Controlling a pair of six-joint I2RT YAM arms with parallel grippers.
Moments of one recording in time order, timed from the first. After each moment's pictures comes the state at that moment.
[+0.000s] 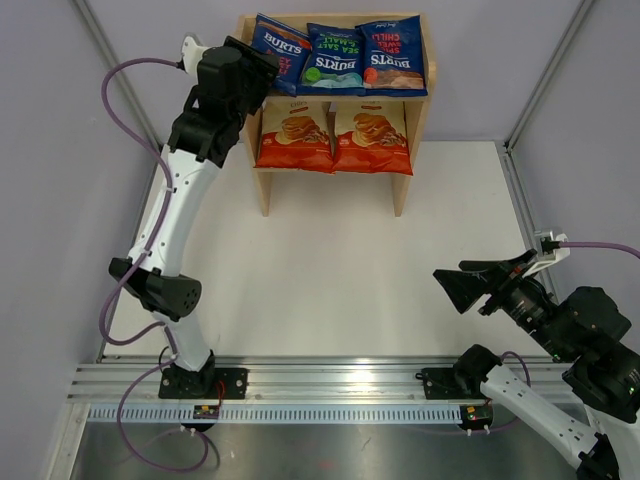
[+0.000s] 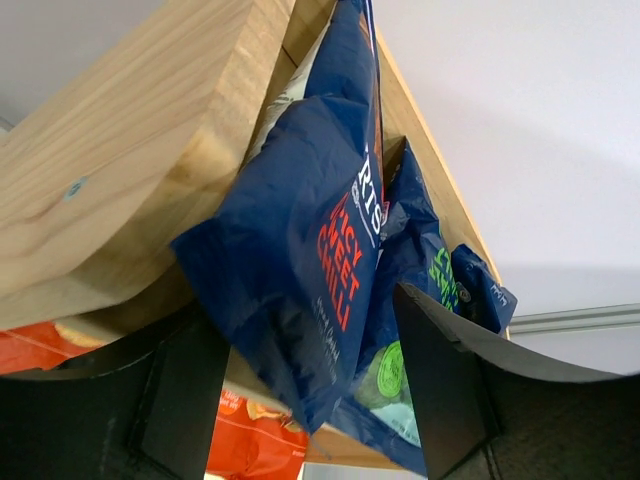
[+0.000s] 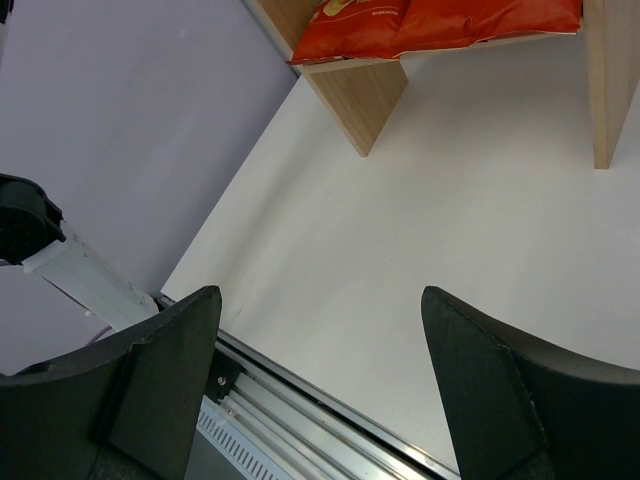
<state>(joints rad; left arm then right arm) -0.39 1.83 2.29 -0.63 -0.34 -1.10 0.70 0.38 1.12 -0.79 0.08 0.56</state>
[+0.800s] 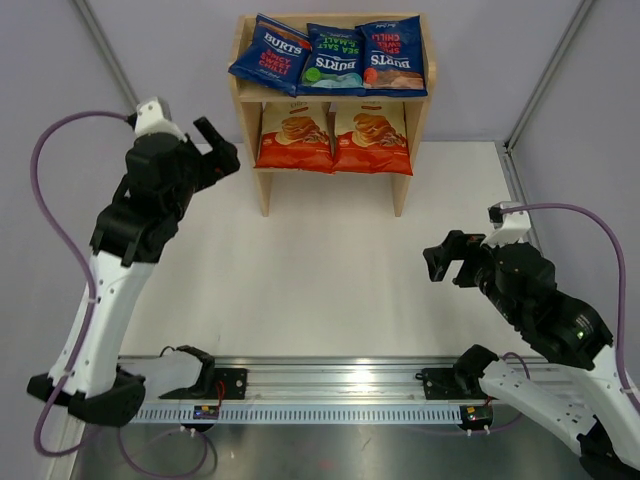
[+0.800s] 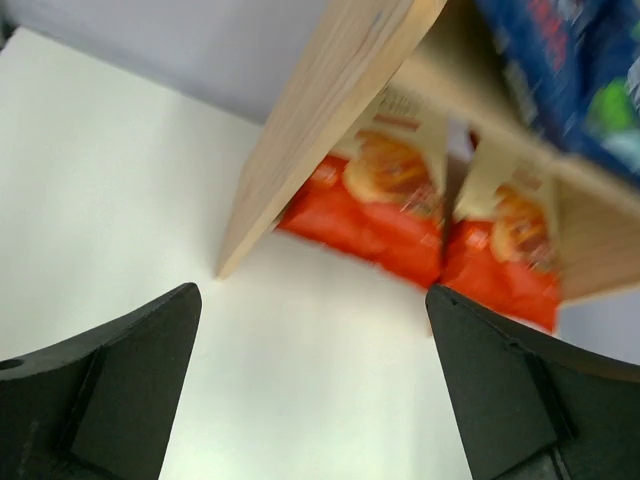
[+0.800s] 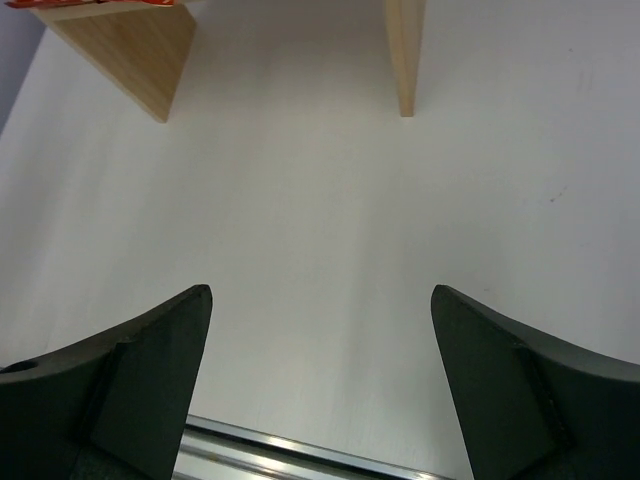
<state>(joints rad) -0.38 1.21 1.71 -0.77 -0.35 -0.60 0.70 0.61 1.12 -0.88 0.35 0.47</state>
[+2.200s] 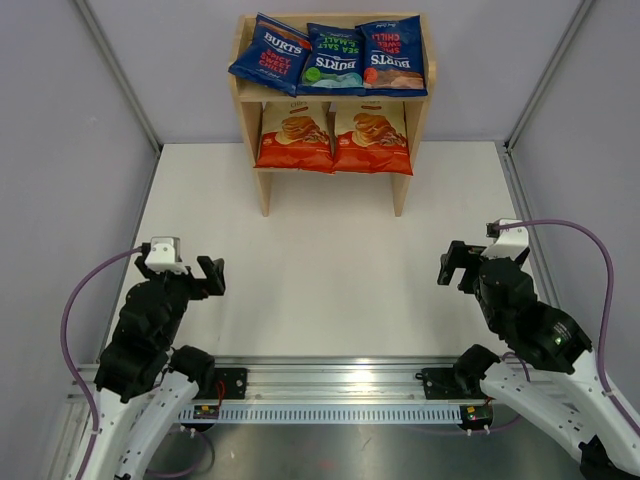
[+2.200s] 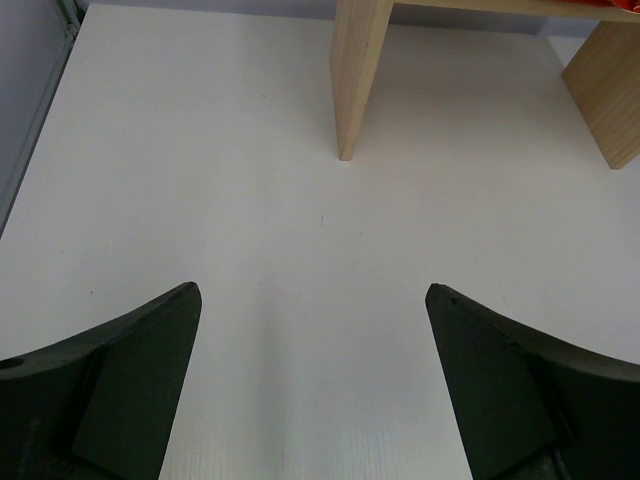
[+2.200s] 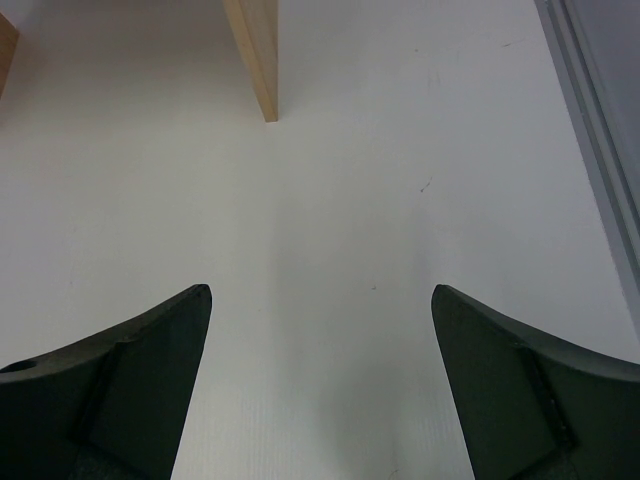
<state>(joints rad) -0.38 0.25 0.68 -0.63 -0.27 -0.18 0.70 0.52 0.90 -0.84 0.65 0.40</state>
